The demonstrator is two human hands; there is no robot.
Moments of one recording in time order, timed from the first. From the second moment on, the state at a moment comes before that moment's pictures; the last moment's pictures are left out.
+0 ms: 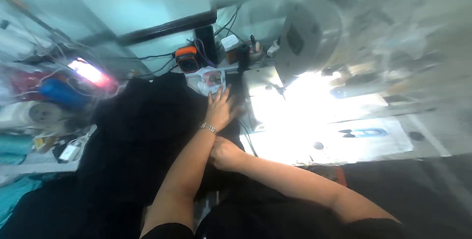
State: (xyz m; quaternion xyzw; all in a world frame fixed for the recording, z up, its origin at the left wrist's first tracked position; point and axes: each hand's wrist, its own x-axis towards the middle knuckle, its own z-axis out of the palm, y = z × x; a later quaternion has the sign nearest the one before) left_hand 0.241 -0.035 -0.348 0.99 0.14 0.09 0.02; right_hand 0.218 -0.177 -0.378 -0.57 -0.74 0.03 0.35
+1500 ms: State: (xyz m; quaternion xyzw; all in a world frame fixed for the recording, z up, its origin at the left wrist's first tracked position) left_hand 0.043 -0.206 -0.224 0.86 0.11 0.35 0.34; right_hand 0.234 -0.307 -0.284 -0.57 -0.64 -0.14 0.51
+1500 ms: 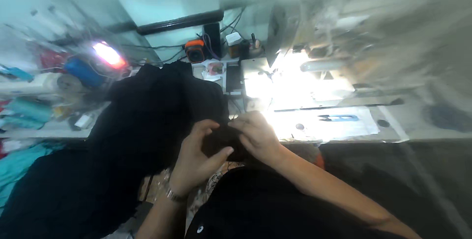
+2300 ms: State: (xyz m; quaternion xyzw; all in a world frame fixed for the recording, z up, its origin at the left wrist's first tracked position) left_hand 0.192 -0.171 -0.197 0.92 0.18 0.28 0.21; right_hand 0.275 -0.348 -0.274 -0.59 -0.39 0.20 0.67
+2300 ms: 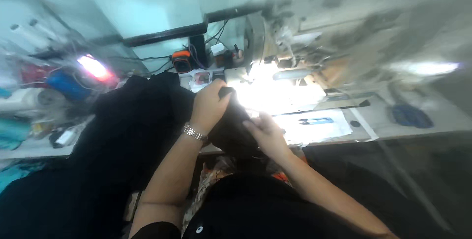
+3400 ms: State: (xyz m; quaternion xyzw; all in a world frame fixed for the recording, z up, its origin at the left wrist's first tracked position) left_hand 0.349 -0.135 -0.221 0.96 0.19 0.04 0.20; right_hand 0.339 -0.346 -0.280 -0.83 -0.43 -0.06 0.36
